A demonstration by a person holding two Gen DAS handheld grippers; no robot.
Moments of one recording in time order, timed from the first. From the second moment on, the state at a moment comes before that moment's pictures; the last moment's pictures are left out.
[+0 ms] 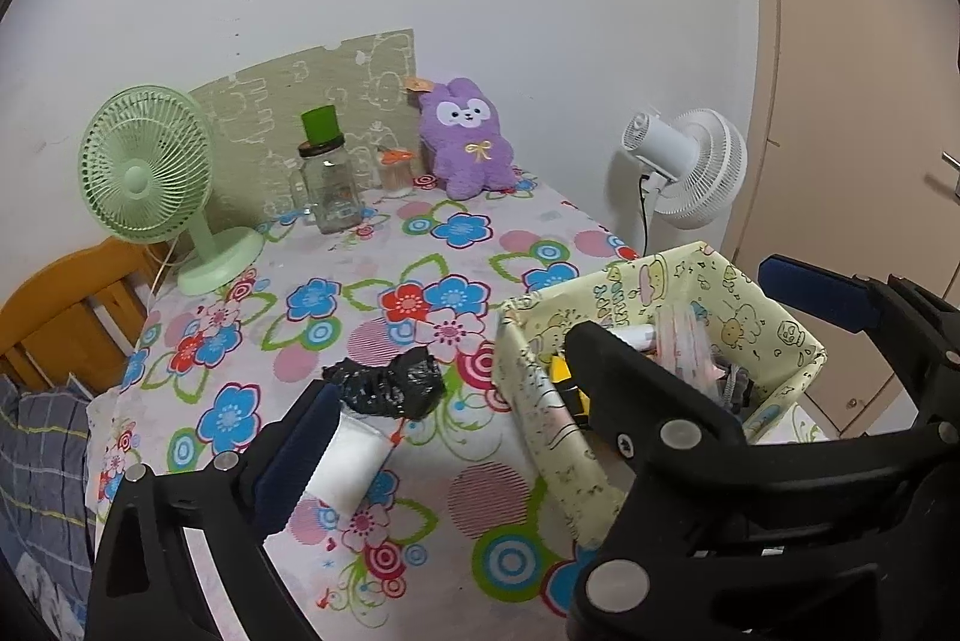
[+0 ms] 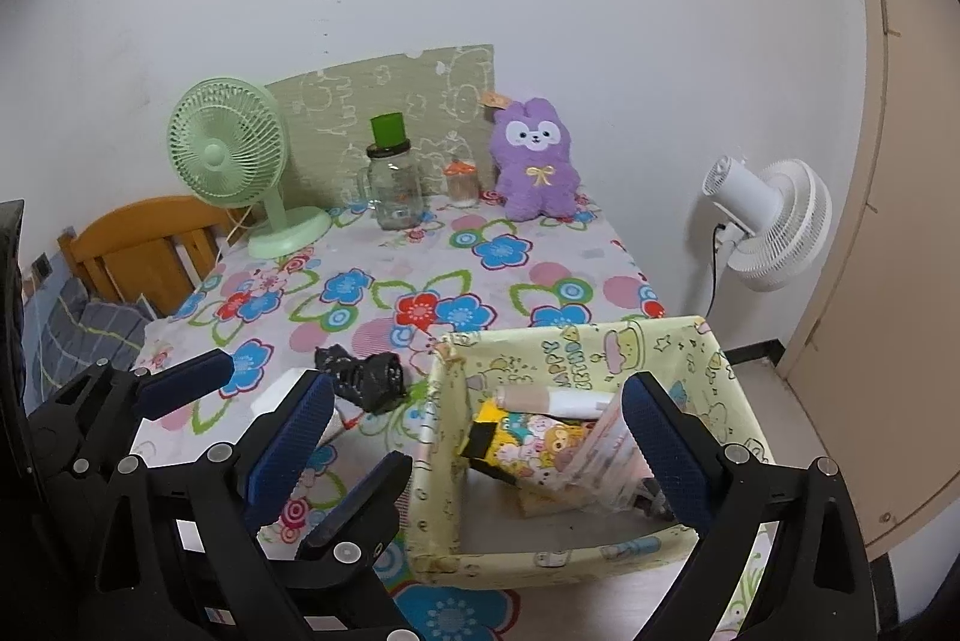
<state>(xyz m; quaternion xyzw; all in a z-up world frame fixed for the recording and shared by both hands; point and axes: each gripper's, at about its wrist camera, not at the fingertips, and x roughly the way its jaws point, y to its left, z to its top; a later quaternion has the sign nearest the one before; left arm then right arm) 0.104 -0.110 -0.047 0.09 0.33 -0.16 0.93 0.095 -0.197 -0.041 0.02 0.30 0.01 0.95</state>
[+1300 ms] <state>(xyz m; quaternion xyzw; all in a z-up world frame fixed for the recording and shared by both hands) 0.136 0.008 -0.085 0.03 0.37 -0.09 0.93 0.143 -0.087 -0.077 -0.01 0.35 0.09 0.93</state>
